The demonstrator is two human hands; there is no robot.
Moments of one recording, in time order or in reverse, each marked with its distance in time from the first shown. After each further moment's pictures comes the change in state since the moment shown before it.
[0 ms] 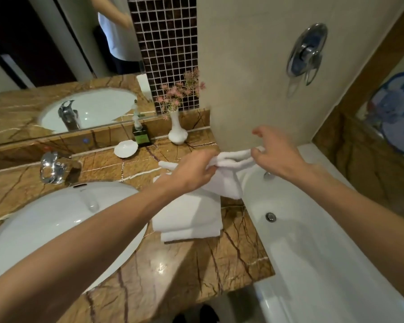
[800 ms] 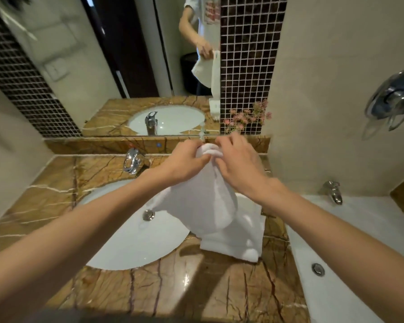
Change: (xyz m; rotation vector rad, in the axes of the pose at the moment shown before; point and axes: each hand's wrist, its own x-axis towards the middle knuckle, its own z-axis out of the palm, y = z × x) left_hand -0.075 -0.015 -0.135 -0.028 0.230 -0.461; right_hand 0.009 -0.182 0.026 0.056 0.125 -0.581
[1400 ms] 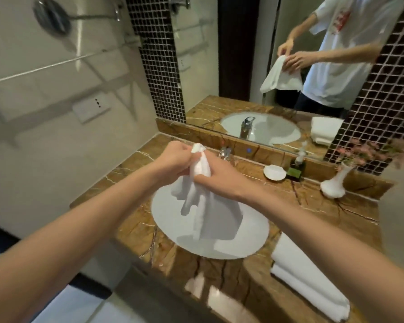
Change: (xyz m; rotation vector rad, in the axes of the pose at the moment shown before) left_hand -0.124 -0.134 -0.132 -0.670 0.396 -0.733; right_hand 0.054 -0.223 0.048 0.817 -0.535 -0.411
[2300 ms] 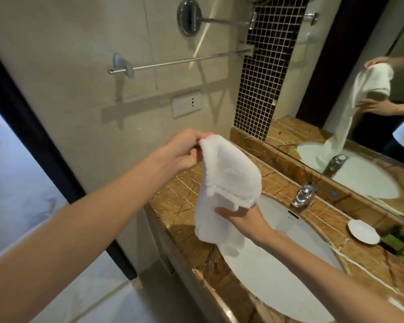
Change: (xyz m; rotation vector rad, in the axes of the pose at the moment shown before) left_hand -0.009 -0.008 -0.201 -0.891 0.193 -0.155; right_hand 0.093 0.027 0.163 0.261 -0.062 0.159
